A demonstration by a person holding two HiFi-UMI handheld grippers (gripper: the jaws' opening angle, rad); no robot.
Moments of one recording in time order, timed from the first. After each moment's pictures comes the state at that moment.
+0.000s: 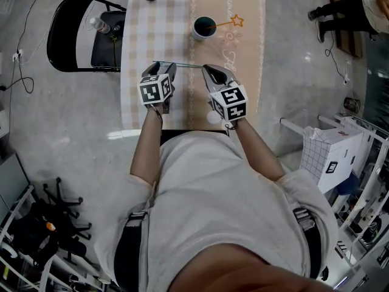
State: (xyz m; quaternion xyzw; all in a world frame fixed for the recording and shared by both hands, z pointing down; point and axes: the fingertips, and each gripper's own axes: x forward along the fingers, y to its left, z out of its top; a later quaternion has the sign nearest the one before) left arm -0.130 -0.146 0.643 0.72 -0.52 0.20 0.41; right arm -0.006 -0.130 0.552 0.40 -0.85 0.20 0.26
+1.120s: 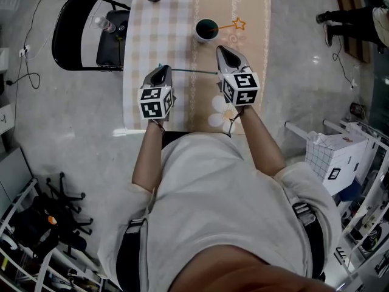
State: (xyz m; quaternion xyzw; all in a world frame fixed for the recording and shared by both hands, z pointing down) left arm -0.128 -0.141 0.592 0.76 -0.53 0.19 0.32; right arm 0.034 -0.207 0.534 0.48 -0.83 0.18 0.20
